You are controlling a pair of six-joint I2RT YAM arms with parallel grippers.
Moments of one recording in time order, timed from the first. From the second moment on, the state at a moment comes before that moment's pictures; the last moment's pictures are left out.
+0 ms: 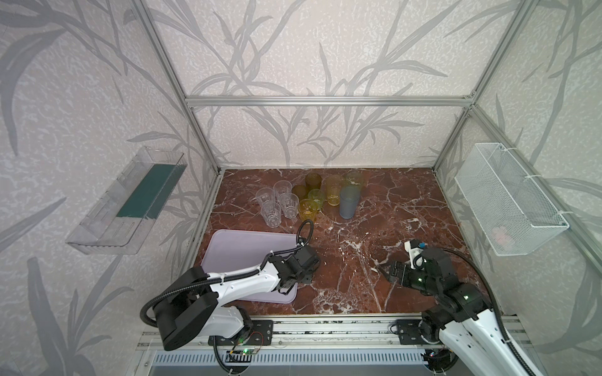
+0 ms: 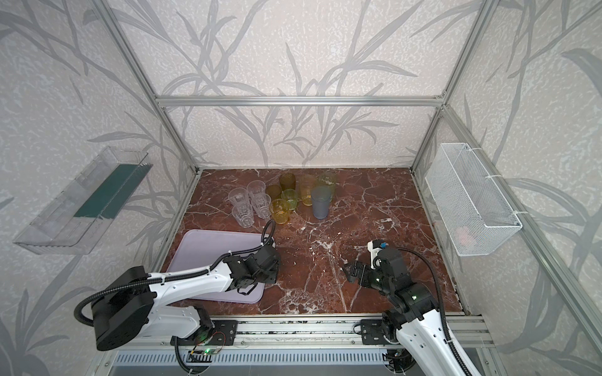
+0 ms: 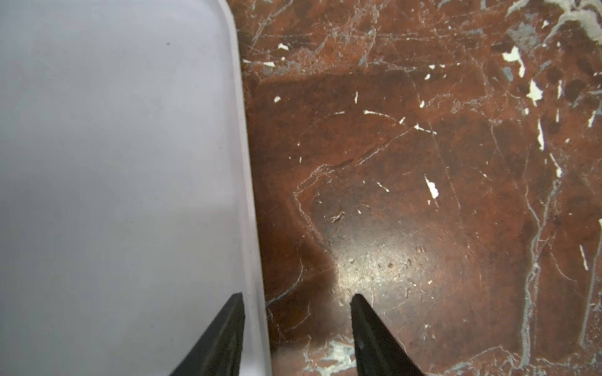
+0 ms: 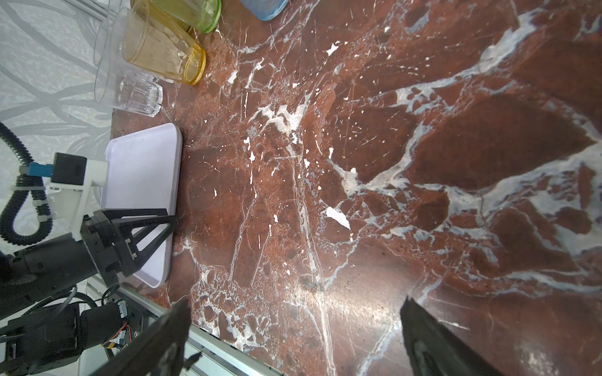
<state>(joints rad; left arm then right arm) -0.92 1.34 0.60 -0.41 -0.23 -0.73 0.37 0.45 0.43 -0.77 -0.29 0.65</state>
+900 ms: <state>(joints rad) -1.04 1.67 0.86 -0.32 -0.27 -0.75 0.37 0.31 0.41 -0.90 -0.23 0.71</state>
